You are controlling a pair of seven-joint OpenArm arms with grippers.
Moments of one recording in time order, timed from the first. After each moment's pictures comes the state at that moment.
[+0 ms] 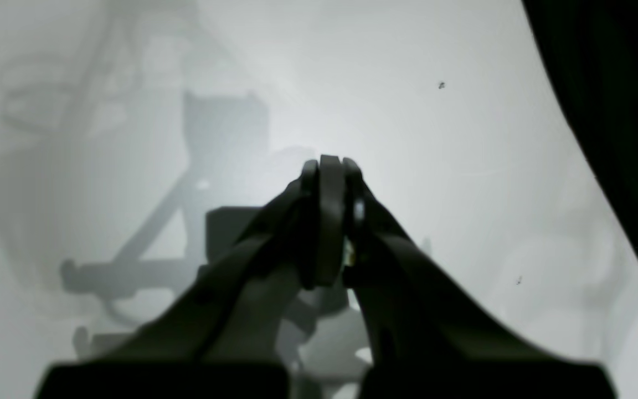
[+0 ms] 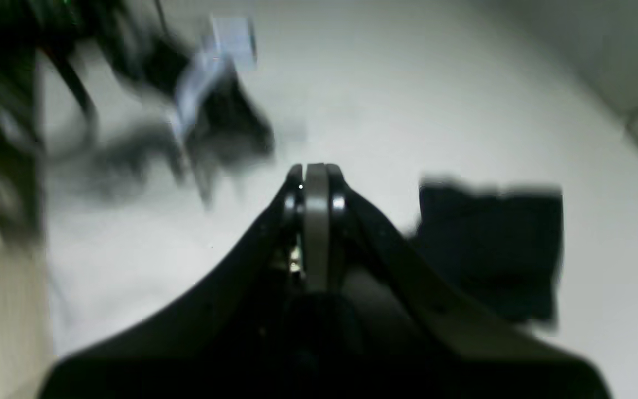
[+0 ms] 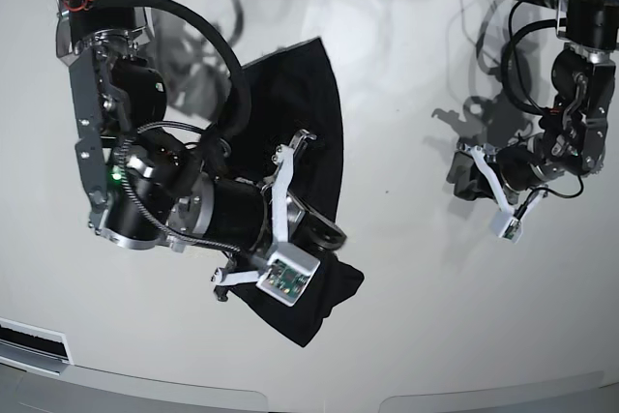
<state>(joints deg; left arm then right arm) -6.8 -28.4 5.0 69.3 -28.6 -31.4 32.6 11.6 6.8 -16.0 107.9 27.5 40.9 -60.8</state>
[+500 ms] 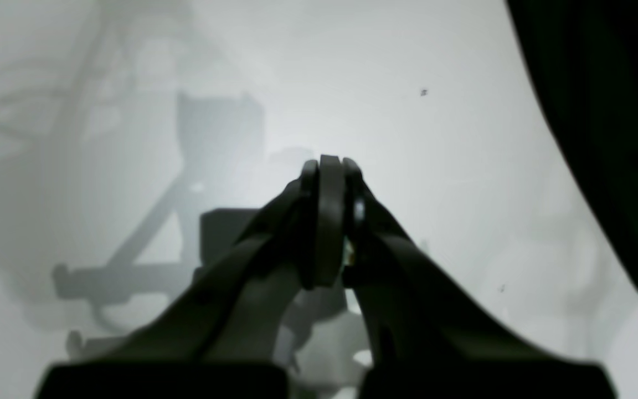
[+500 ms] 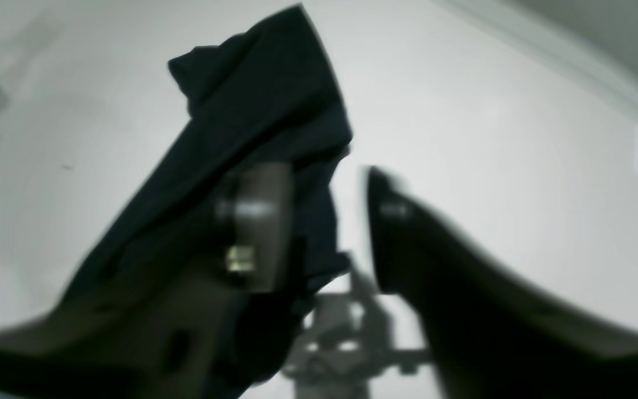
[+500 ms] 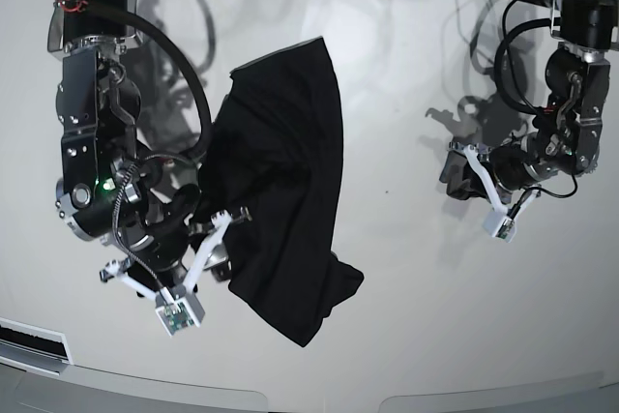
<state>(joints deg) -6.8 -27.3 5.0 69.3 -28.6 -31.4 32.6 8.6 6.8 -5.2 104.5 10.3 19.4 -57.8</state>
